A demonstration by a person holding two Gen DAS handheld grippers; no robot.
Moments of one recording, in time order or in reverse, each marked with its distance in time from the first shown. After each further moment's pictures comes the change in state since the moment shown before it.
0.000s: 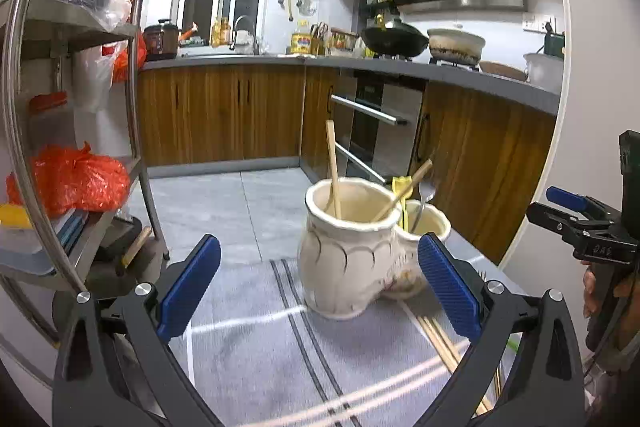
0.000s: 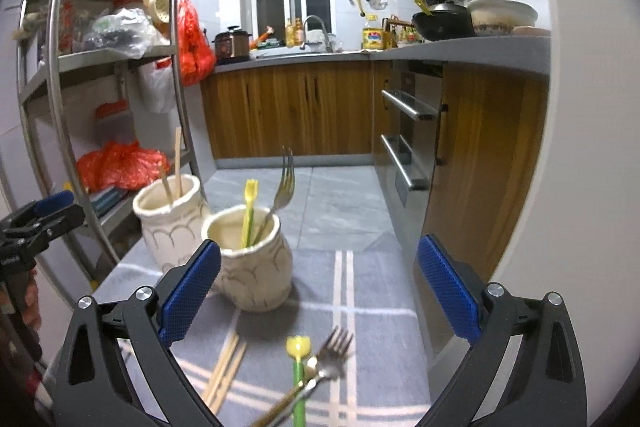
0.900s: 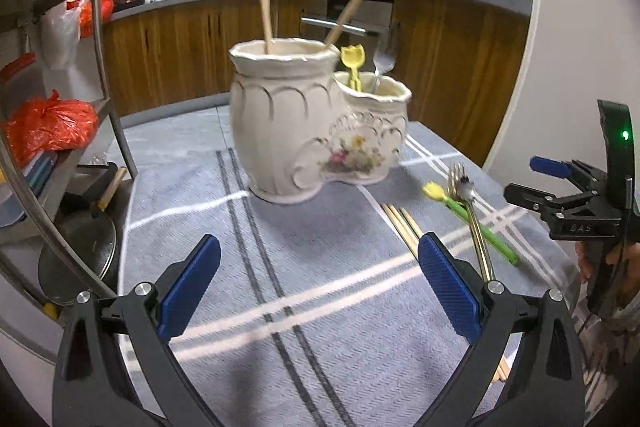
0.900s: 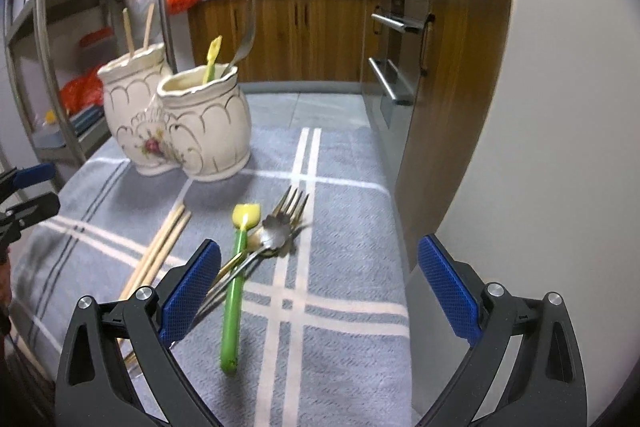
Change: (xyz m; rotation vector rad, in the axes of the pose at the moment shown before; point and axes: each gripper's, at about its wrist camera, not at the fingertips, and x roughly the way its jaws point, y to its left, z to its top) left arm 0.021 -0.047 -0.077 0.061 0.247 -0.065; right arm 0.017 -0.026 -0.081 -0.055 0.248 -0.040
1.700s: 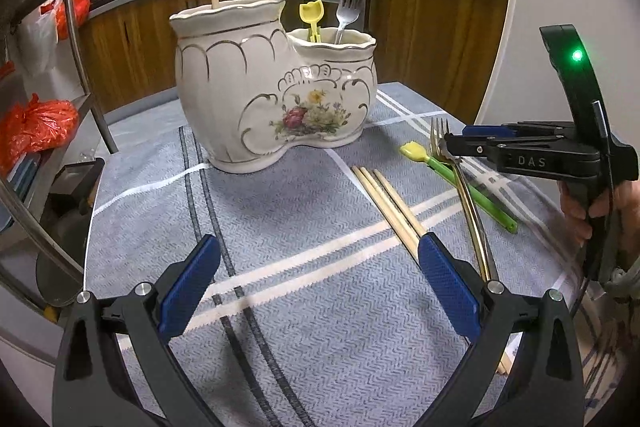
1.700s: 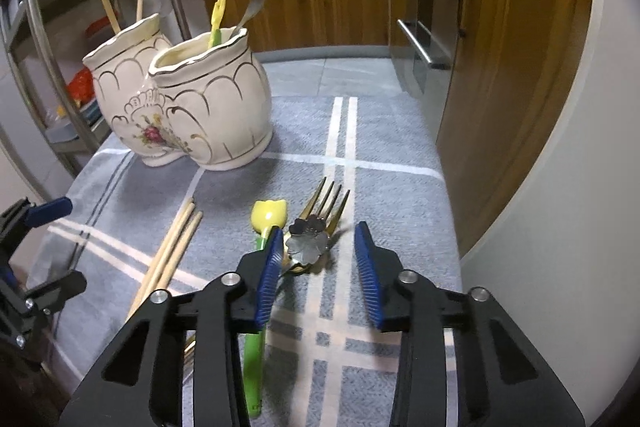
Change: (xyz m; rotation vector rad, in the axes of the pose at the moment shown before) left arm 0.021 -0.029 -0.014 0.058 0.083 -0.014; right arm 0.046 0.005 0.020 0.046 0.145 0.133
